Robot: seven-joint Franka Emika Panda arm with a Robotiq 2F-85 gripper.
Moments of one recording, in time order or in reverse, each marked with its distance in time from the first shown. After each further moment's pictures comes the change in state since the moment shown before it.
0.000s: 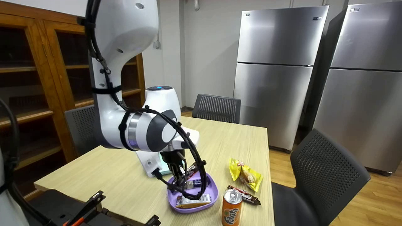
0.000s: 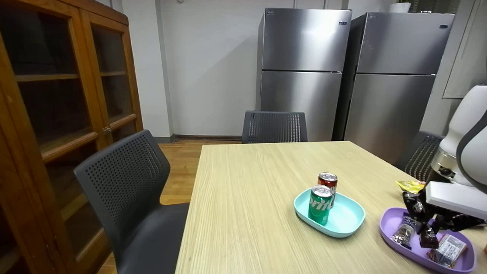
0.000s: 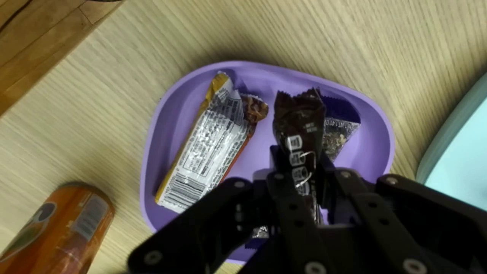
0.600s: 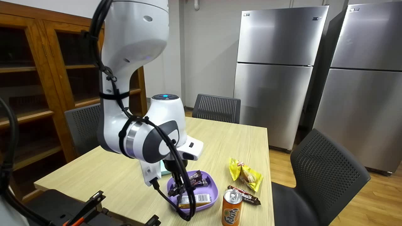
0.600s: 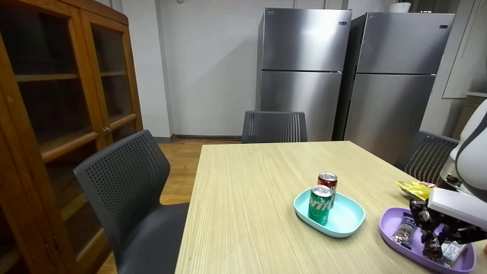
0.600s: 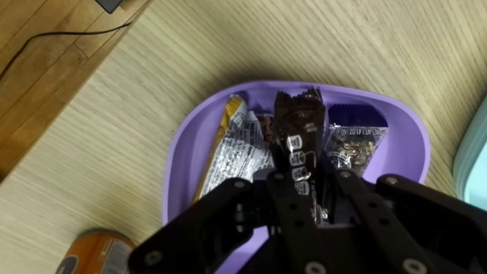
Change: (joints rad) arm -0.187 0.059 0.149 0.002 0.115 0.042 -0.031
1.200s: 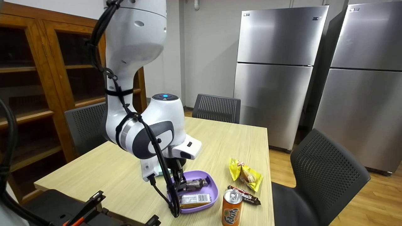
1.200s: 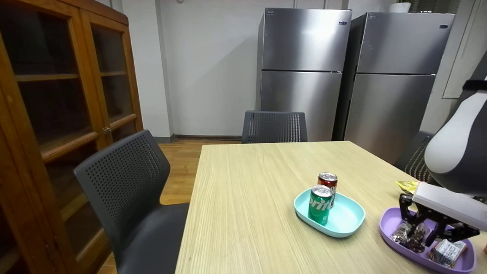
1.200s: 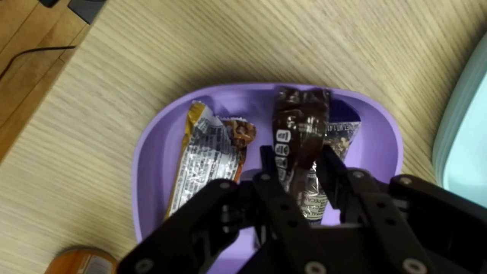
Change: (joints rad) arm -0.075 0.017 0.160 0.021 0.258 0.000 -0.124
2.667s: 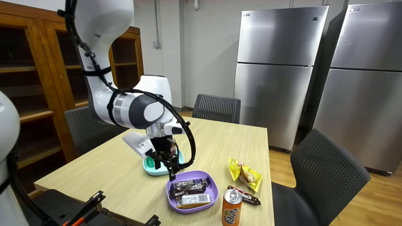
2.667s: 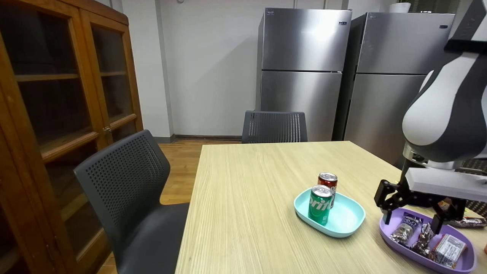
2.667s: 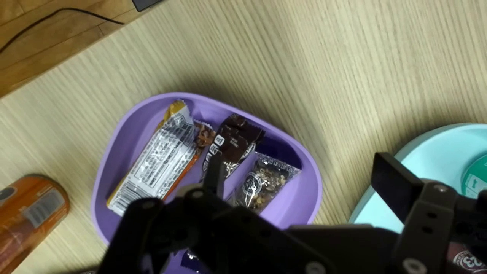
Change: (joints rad) arm 0.450 -0.189 -0.275 0.000 -0.028 -0.338 -0.156
